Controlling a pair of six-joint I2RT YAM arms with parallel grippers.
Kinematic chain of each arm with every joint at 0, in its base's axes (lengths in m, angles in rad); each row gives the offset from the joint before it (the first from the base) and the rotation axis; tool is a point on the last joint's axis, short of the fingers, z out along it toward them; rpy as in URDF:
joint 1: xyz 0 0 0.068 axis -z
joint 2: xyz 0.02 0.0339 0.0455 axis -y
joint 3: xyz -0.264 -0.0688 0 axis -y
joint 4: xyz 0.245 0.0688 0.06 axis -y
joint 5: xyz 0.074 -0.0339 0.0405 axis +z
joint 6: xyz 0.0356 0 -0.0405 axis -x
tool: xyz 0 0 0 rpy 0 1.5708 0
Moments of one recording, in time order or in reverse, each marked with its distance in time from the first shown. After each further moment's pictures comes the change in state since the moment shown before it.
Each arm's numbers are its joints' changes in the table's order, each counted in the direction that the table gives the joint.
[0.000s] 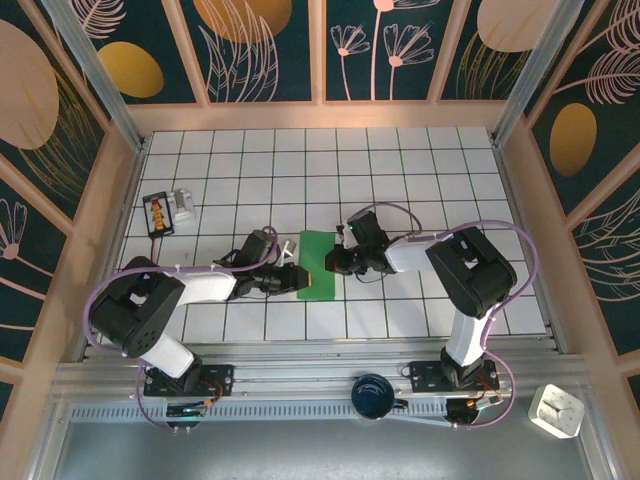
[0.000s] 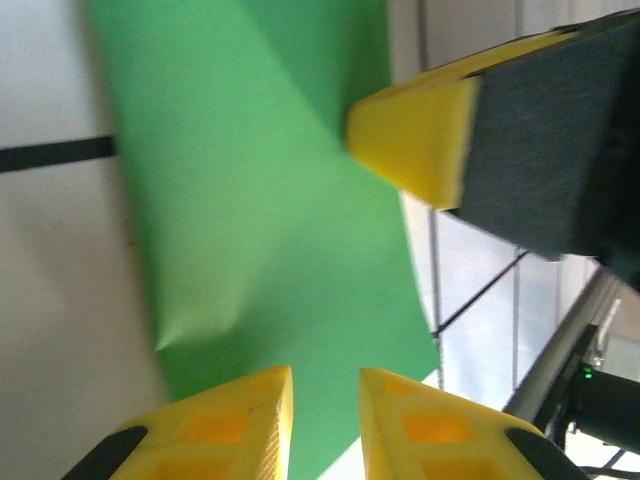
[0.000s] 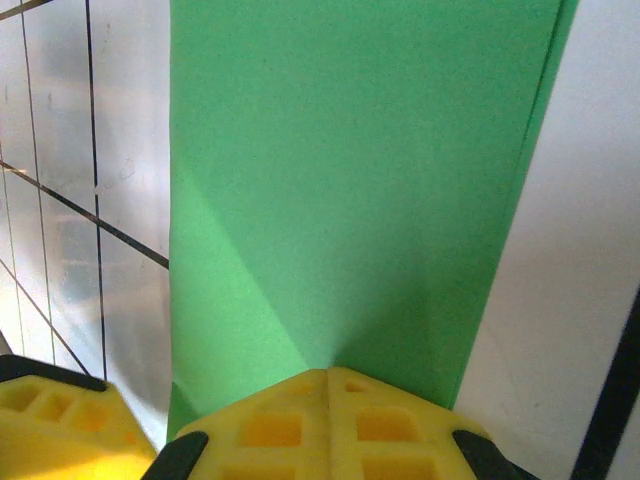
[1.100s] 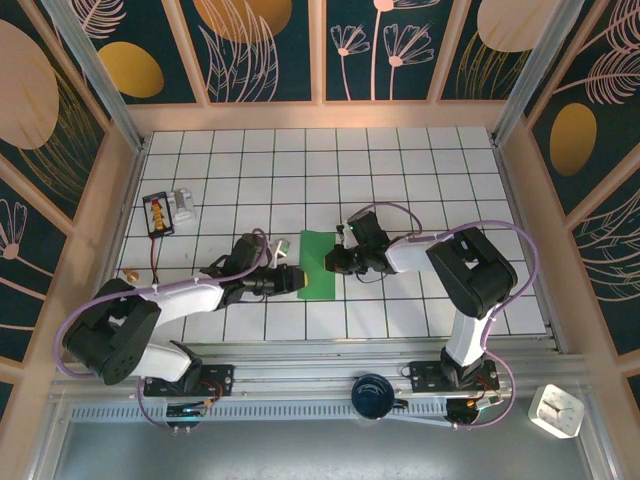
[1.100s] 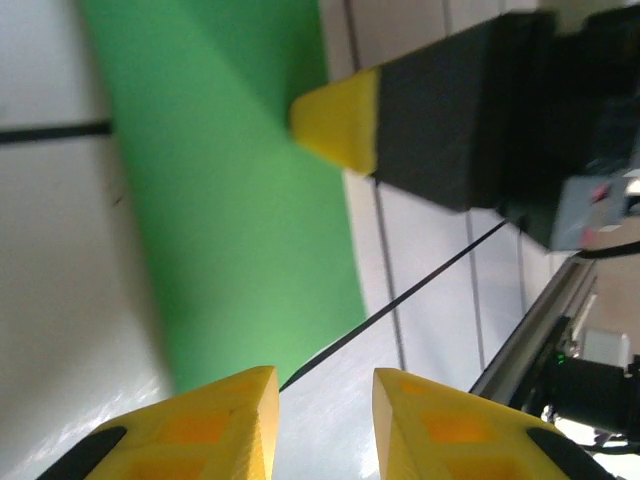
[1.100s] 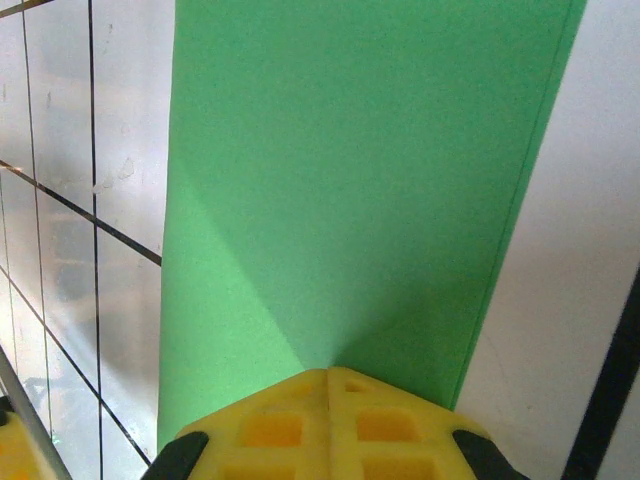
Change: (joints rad) left arm 0.004 0.170 -0.055 0.011 0.015 0.007; right arm 0.000 0.004 -0.004 0.004 -0.008 0.019
